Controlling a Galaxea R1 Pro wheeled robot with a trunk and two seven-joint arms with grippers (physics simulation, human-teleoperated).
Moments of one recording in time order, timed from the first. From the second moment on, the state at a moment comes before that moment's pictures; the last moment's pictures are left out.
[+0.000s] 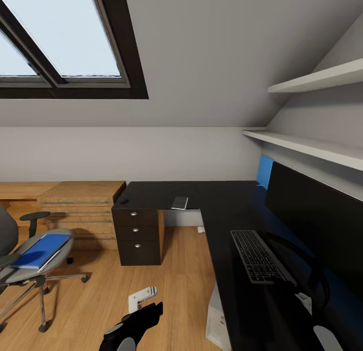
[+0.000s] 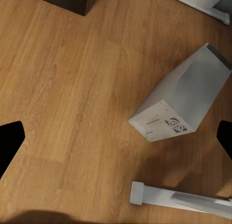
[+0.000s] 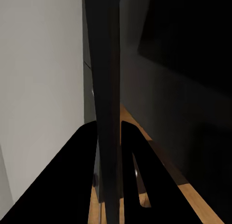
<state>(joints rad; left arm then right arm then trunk) -0.08 0.01 -0.45 -1.44 0.79 0.44 0.67 -0.19 -0.11 -0.31 -0.99 -1.43 0.30 0.10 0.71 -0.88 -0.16</state>
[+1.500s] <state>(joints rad) -0.08 0.01 -0.45 -1.44 0.79 0.44 0.67 -0.19 -0.11 -0.31 -0.99 -1.44 0.24 0.09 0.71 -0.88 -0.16</state>
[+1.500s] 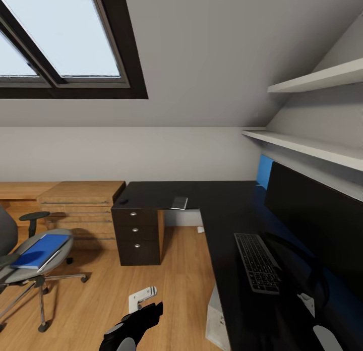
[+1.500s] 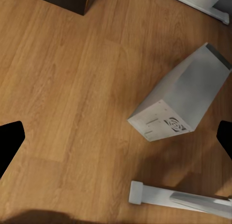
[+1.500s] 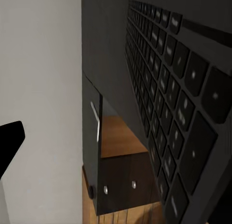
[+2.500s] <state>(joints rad) -0.08 0.01 -0.44 -1.48 0.79 0.45 0.67 -0.19 -0.11 -0.30 -0.99 -1.44 0.24 0.02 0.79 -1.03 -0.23</state>
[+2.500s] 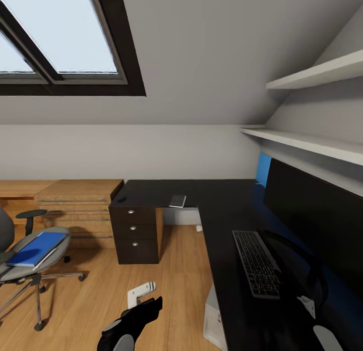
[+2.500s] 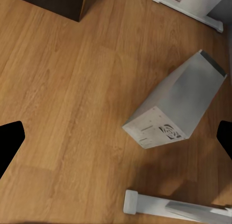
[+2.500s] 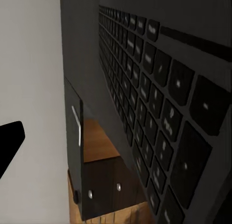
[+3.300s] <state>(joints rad) -0.08 0.01 -0.44 -1.49 0.79 0.45 0.67 -0.19 -0.11 -0.30 -0.99 -1.44 0.24 -0.01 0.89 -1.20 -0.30</state>
